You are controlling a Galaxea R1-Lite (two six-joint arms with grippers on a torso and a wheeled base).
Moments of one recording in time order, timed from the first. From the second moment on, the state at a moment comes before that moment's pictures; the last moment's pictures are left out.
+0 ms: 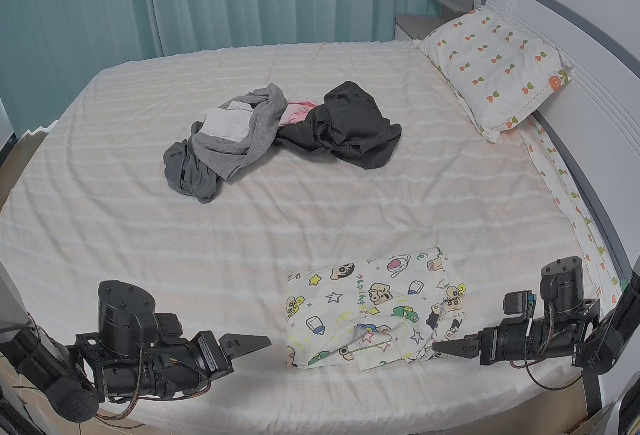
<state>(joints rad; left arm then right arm) -0.54 1.73 -0.16 -0.96 -0.23 -1.03 0.36 1.84 -0.19 -0.95 0.39 0.38</state>
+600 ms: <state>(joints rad) -0.54 1.74 -0.16 -0.96 -0.23 -1.03 0.44 2.08 -0.12 -1.38 0.26 0.48</state>
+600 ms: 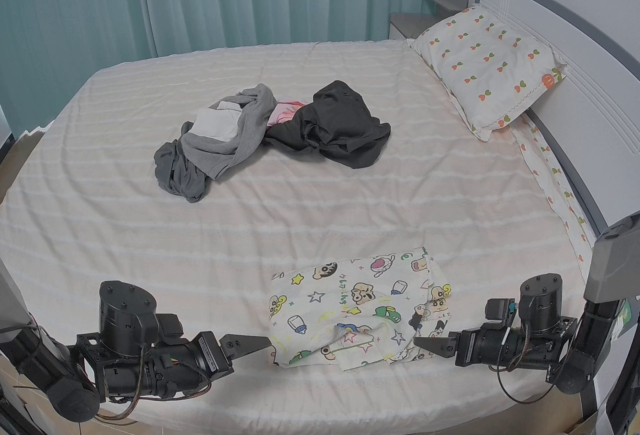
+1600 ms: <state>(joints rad) -0.53 1.74 -0.16 -0.96 -0.23 -1.03 0.60 2.25 -0.31 -1.40 0.23 0.47</state>
